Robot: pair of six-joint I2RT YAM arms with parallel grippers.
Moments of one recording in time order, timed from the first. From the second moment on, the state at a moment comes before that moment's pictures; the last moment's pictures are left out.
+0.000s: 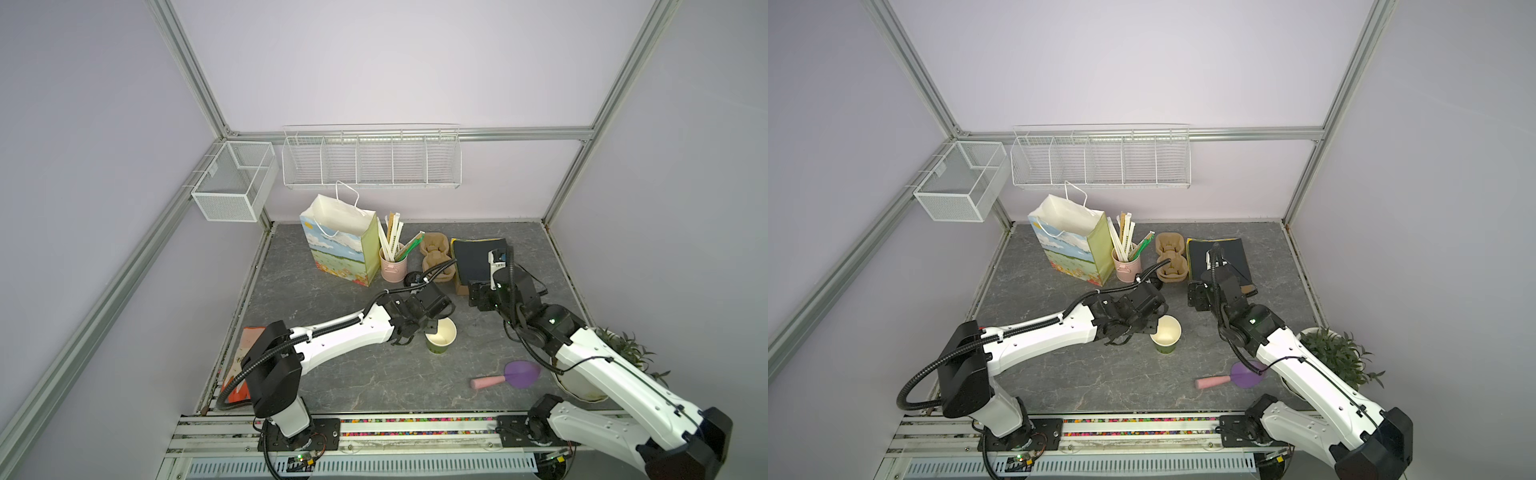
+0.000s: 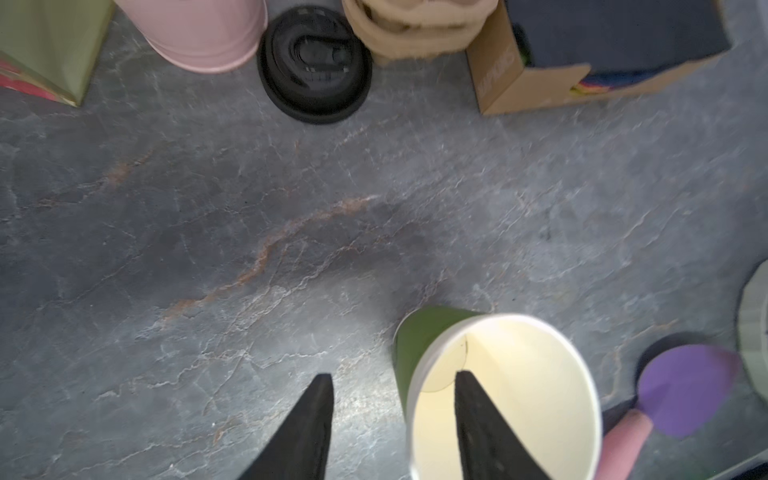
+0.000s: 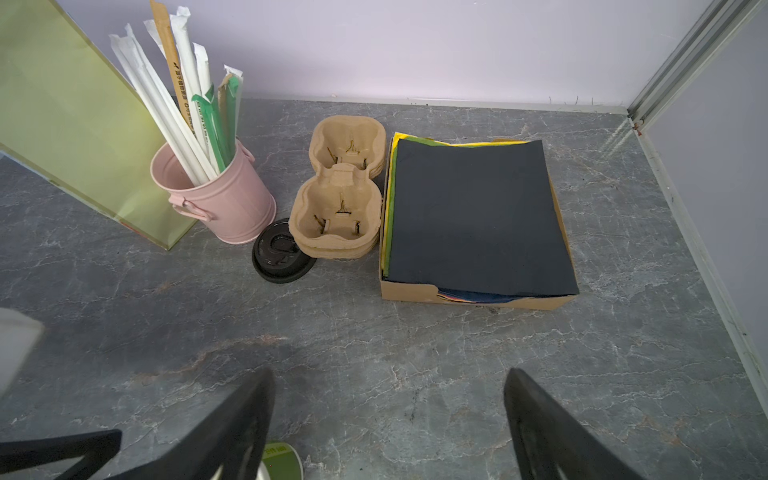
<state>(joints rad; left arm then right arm) -1.09 1.62 1.31 -0.69 -0.31 -0.79 0.63 1.04 0.93 -0.53 0.40 0.34</state>
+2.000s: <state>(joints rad) -0.69 0.82 0.97 -0.57 -0.79 -0.37 0.70 2.23 1.82 -0.84 0.18 0.12</state>
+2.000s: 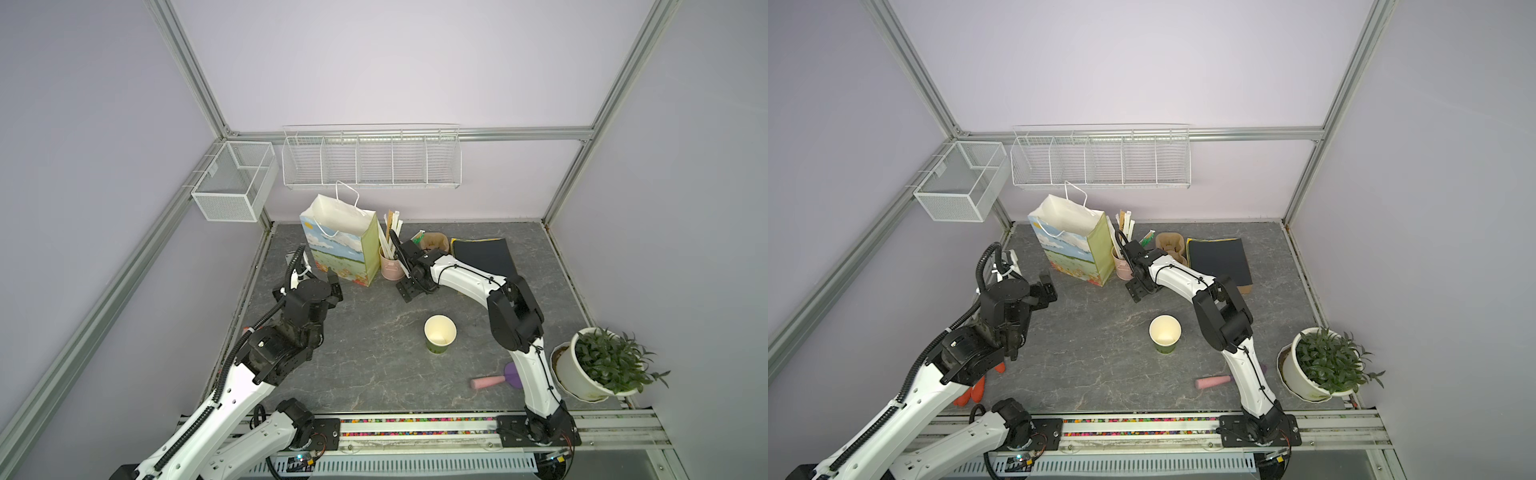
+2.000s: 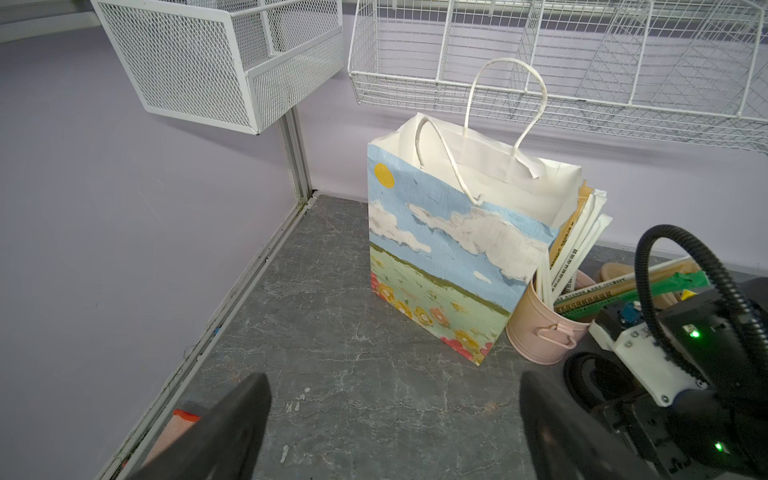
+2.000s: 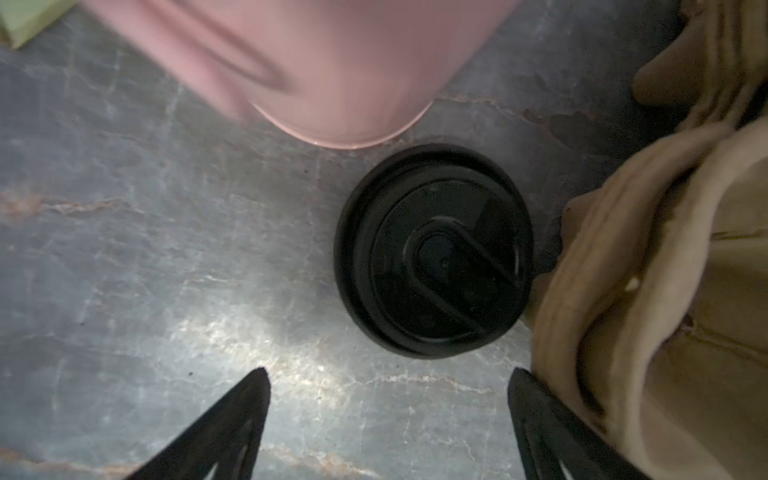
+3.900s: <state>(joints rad) -0.69 0.84 0.96 -0.55 -0.79 -0.34 0.70 2.15 1.60 -0.62 0.14 0.16</state>
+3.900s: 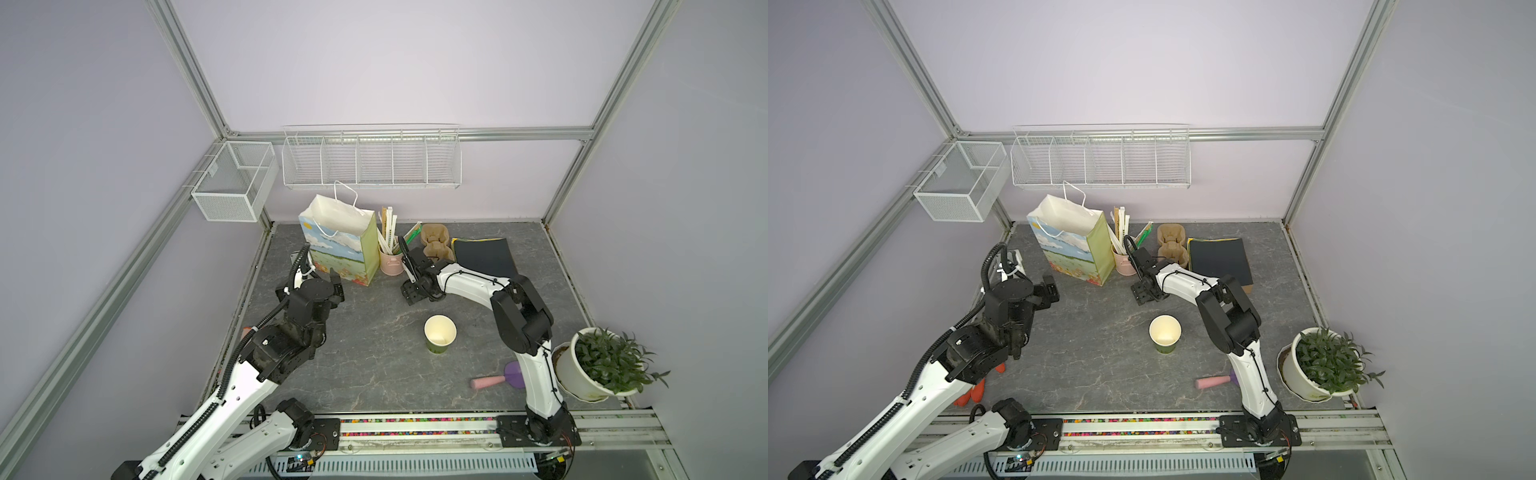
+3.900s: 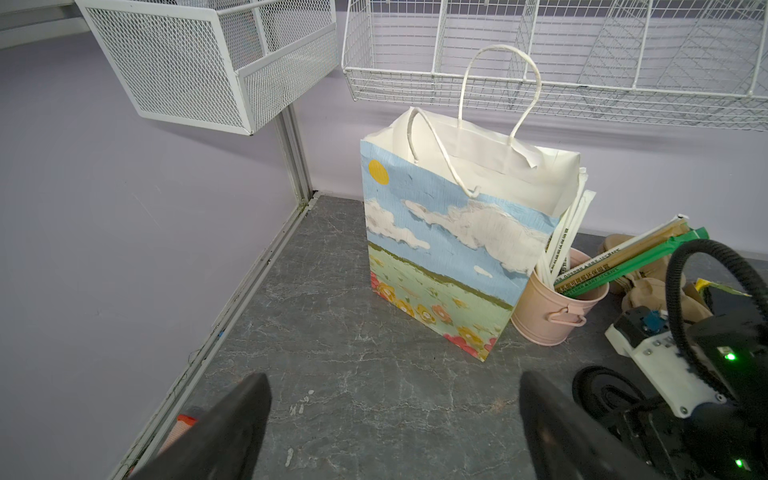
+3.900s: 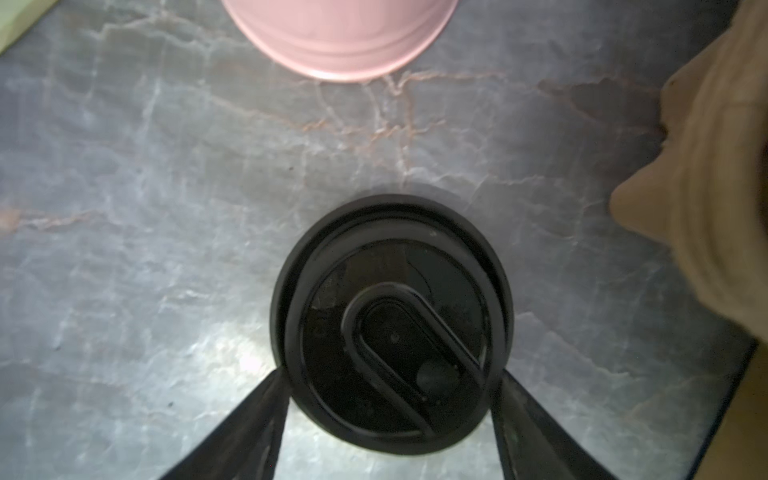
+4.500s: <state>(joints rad) -0.69 0.84 0.96 -0.55 -0.80 -0.33 0.71 2.16 1.67 -0.65 0.17 0.16</state>
